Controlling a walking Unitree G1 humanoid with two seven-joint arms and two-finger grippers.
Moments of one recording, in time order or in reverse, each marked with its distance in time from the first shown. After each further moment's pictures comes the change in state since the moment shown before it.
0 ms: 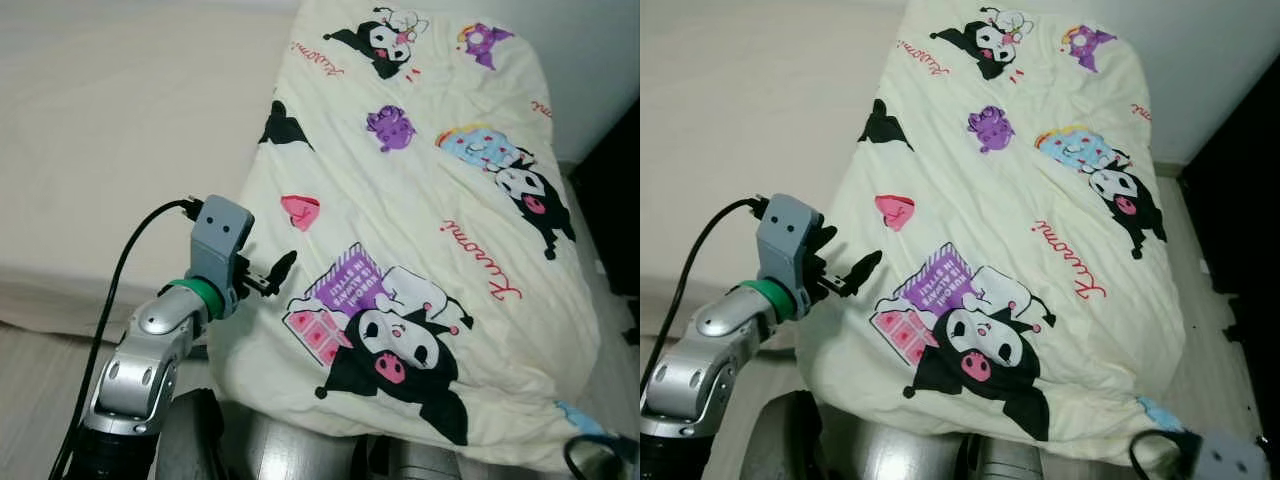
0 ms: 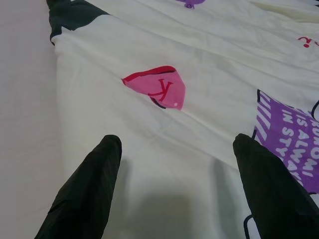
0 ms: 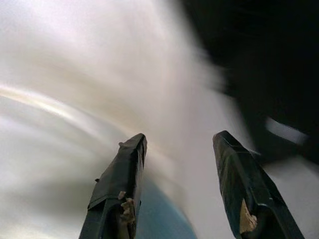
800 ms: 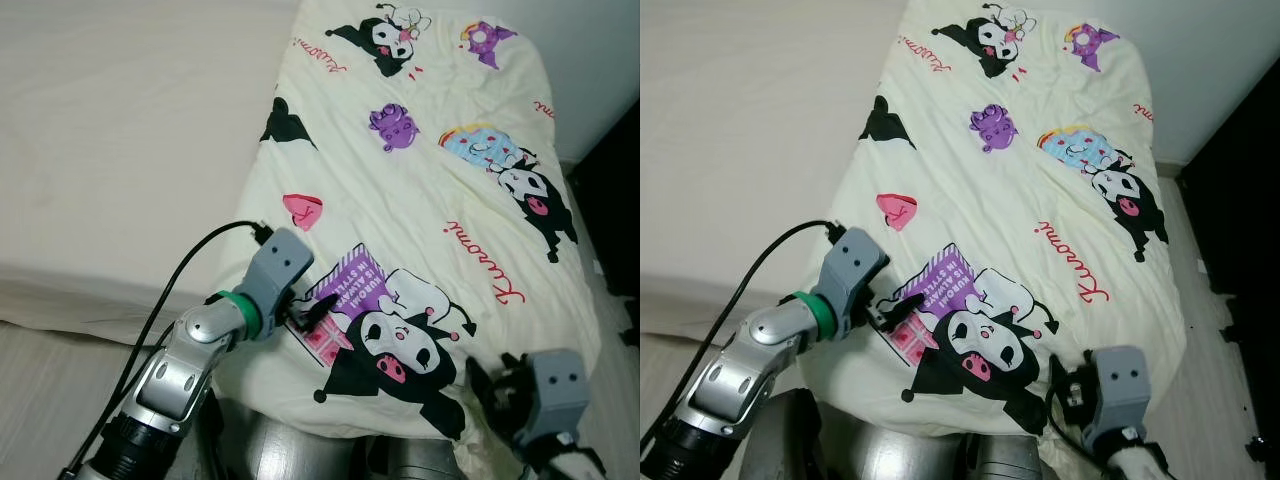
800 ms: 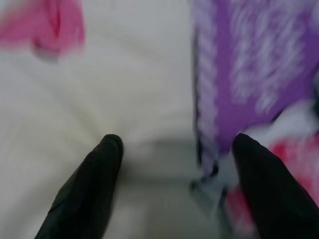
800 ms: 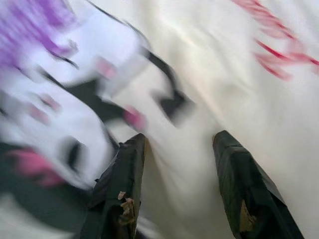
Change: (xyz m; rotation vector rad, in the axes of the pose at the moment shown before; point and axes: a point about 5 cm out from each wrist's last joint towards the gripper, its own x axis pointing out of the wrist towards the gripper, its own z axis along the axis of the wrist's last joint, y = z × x) left arm 0.007 -0.014 -0.052 0.349 0.233 -0.170; right arm 0.005 0.066 0.059 0.131 -0.090 0.697
